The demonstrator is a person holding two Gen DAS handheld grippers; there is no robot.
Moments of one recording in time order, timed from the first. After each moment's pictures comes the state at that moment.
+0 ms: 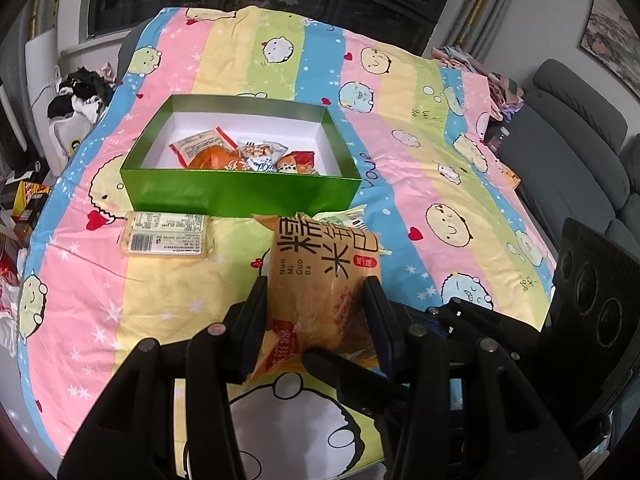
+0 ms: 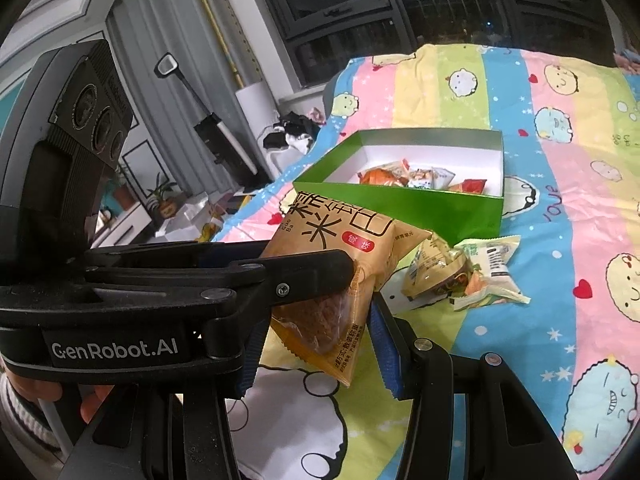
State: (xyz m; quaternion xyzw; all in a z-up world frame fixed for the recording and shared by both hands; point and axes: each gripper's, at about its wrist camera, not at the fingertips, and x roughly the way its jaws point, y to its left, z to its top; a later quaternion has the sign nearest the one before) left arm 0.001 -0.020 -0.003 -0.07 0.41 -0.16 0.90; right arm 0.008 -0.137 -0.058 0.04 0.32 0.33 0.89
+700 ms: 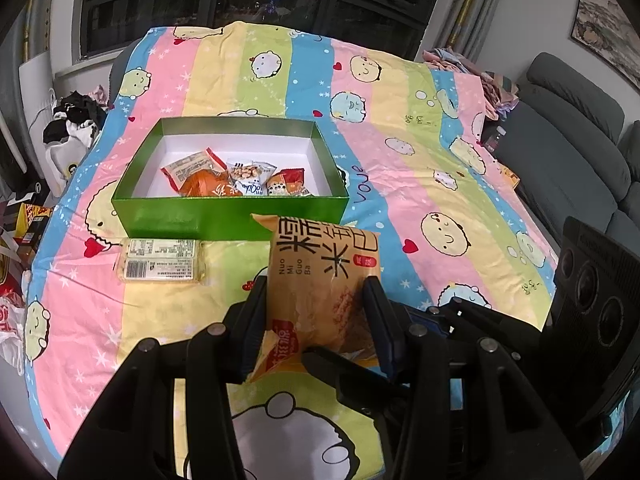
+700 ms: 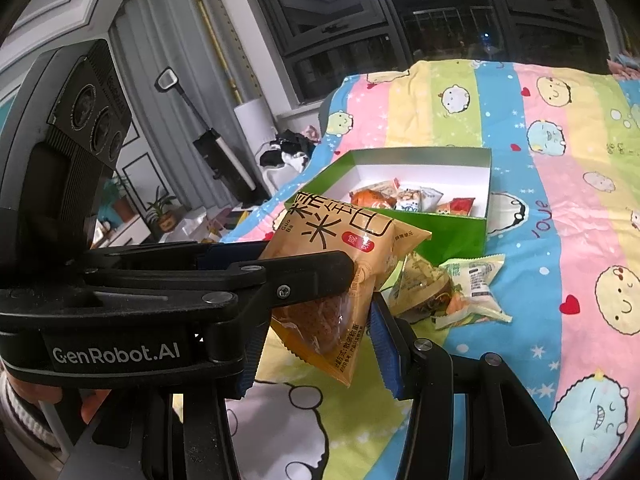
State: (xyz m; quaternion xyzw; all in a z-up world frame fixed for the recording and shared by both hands) left arm 0.010 -0.033 0.007 -0.05 0.39 -0.16 0.91; right arm 0.011 -0.149 -0.052 0.04 0.29 0.33 0.90
